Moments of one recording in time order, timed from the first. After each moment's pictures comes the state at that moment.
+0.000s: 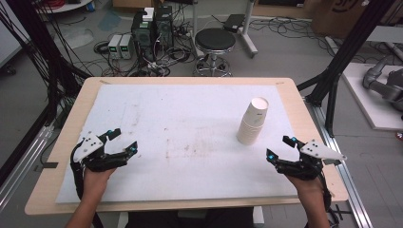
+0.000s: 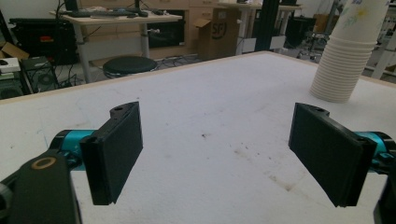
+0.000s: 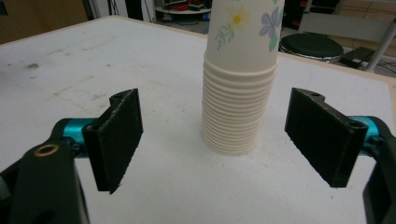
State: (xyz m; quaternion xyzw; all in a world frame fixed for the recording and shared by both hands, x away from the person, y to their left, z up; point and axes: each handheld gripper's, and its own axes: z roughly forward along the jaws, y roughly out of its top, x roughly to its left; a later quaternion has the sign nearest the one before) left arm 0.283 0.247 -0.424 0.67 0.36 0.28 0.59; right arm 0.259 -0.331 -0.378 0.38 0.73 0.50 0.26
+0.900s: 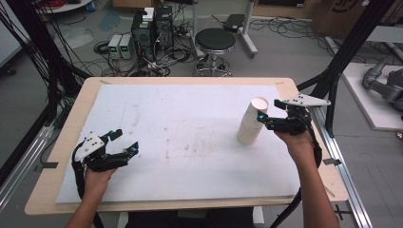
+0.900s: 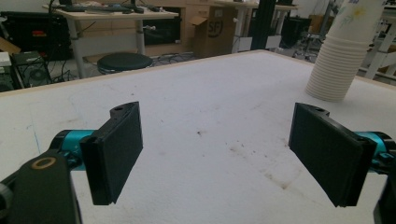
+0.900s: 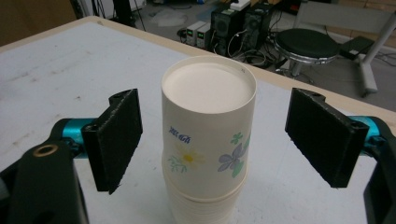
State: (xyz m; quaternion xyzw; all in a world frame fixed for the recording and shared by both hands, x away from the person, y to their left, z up) left arm 0.285 0.247 -0.428 0.67 0.36 0.26 0.59; right arm 0.353 -0.302 -0.315 0.40 0.75 0.46 0.25
